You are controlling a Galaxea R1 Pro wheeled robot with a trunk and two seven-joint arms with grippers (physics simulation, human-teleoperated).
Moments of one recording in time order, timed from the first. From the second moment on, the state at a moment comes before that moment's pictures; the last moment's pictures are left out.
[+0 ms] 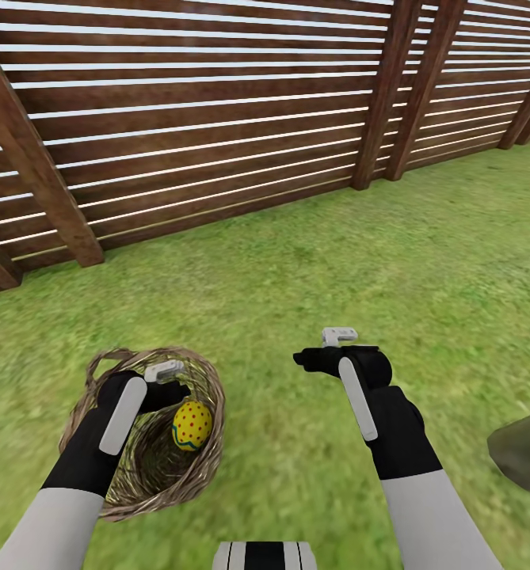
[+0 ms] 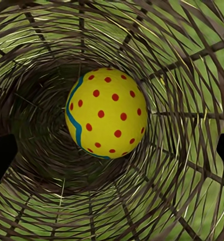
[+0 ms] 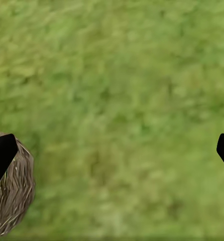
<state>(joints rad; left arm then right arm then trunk) -0.62 0.04 -0.03 -1.26 0.64 1.05 0.51 -0.69 0.13 0.13 -1.39 -0.19 1.04 -0.13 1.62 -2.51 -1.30</state>
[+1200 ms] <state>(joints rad) -0.62 0.04 -0.03 -1.26 0.64 1.05 0.50 -0.66 0.12 0.20 -1.44 -0.19 1.04 -0.13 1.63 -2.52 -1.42</state>
